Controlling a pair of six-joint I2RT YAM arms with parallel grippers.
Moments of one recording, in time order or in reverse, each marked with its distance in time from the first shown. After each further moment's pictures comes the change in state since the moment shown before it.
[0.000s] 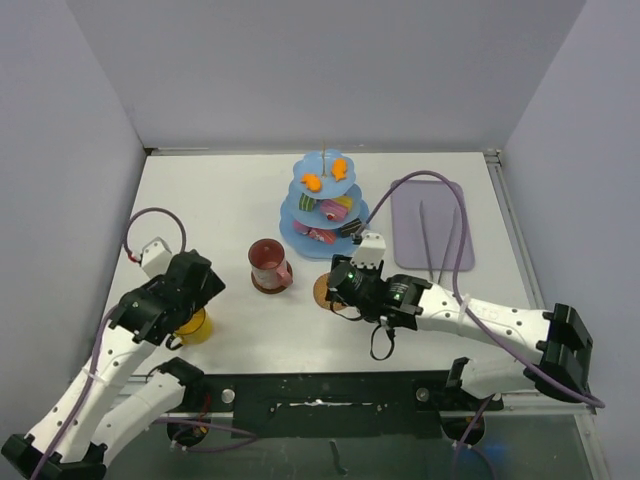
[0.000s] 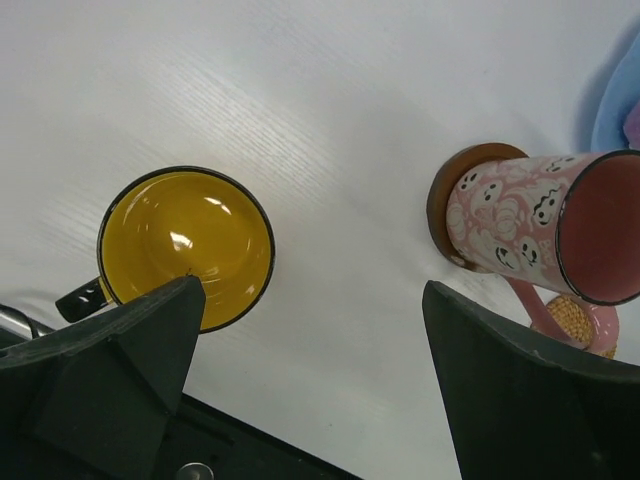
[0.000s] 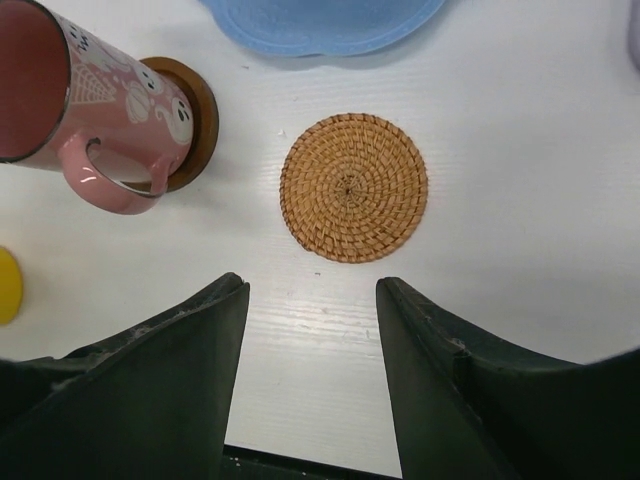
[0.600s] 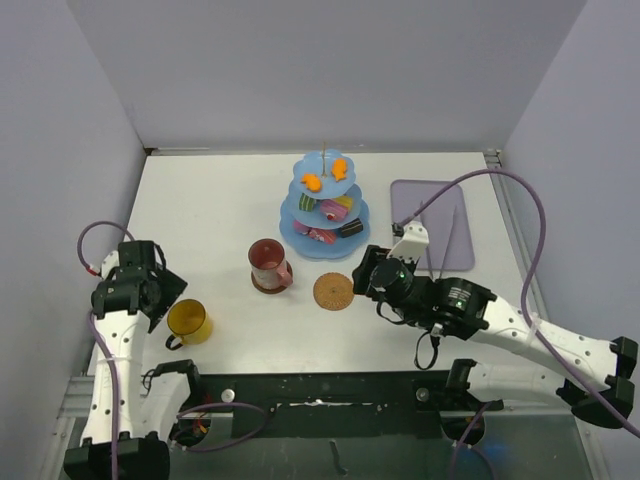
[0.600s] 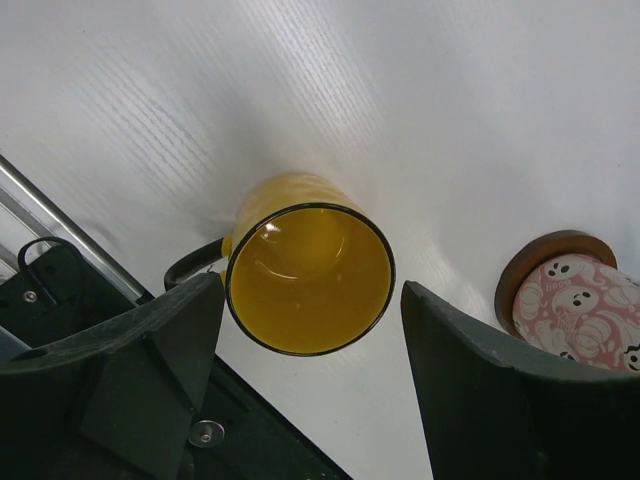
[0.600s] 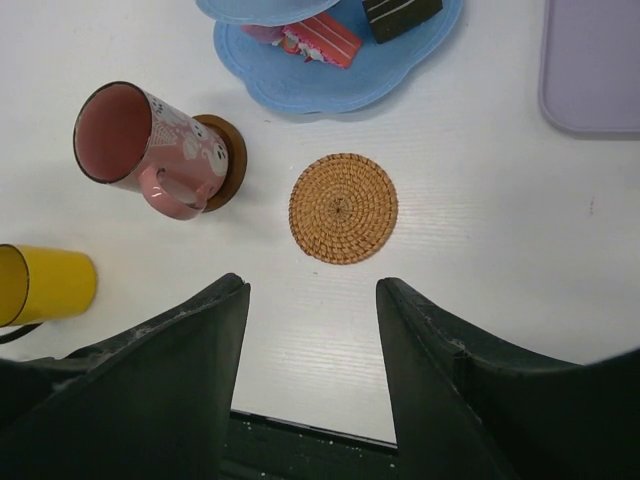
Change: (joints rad) left arm 0.660 0.103 0.027 -0.052 0.312 0.216; right arm 0.000 -0.276 0.058 -0.178 0.053 -0.031
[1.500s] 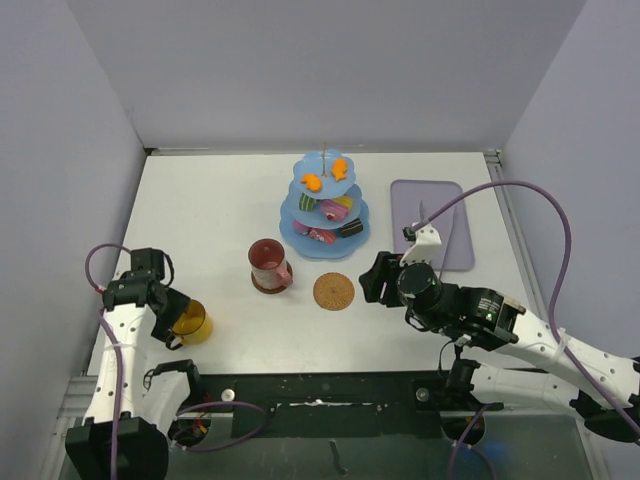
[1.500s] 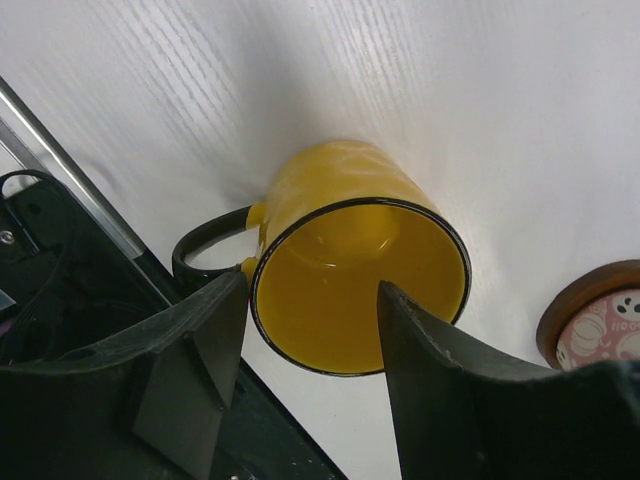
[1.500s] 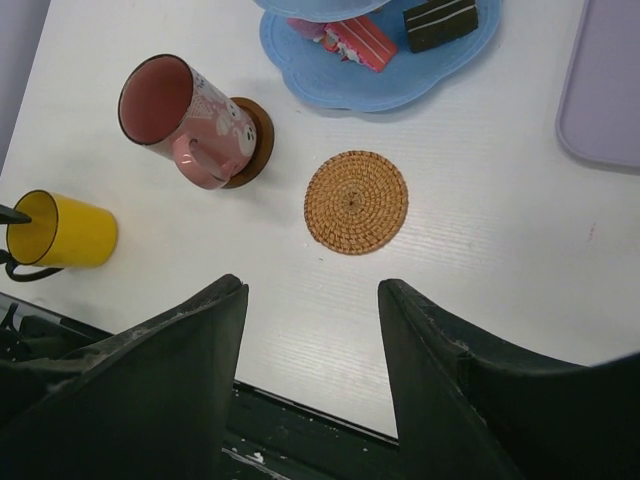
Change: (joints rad) left arm 0.004 0.014 -0.110 -0.034 0.010 -0.139; right arm -0.012 -0.173 -0.043 0.019 -0.100 -0.150
